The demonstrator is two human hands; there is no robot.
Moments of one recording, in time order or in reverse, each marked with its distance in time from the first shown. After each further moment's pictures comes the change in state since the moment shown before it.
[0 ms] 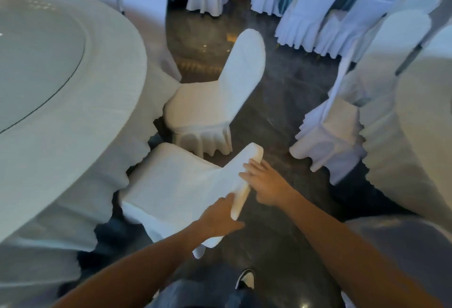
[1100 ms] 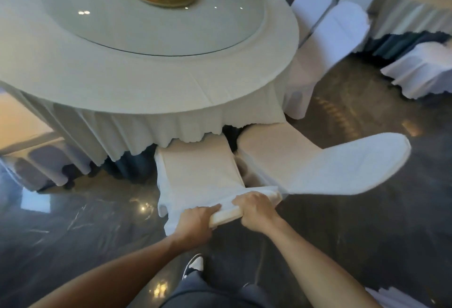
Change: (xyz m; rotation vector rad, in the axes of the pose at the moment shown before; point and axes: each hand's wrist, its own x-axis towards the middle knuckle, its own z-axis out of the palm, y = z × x) left_hand 0.172 0.059 0.005 -0.092 0.392 -0.748; right_hand 0.234 0.154 -0.044 -0.007 -0.022 -0.746
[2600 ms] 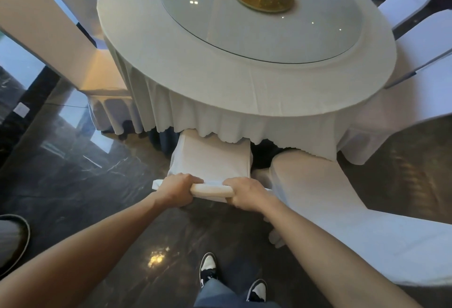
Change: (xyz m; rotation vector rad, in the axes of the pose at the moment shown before) left_hand 0.015 -0.030 -0.046 -0.118 0.090 -0.399; right_hand 0.099 0.011 -0.038 -0.008 -0.265 -0.424
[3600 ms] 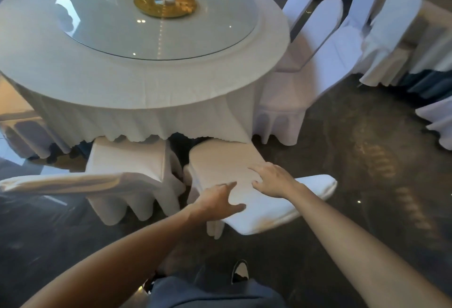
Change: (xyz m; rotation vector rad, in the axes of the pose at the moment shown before) left_hand 0.044 0.504 0.146 -0.172 -0.169 0.151; right_hand -0.316 0.389 -0.053 -0.002 0.183 0.214
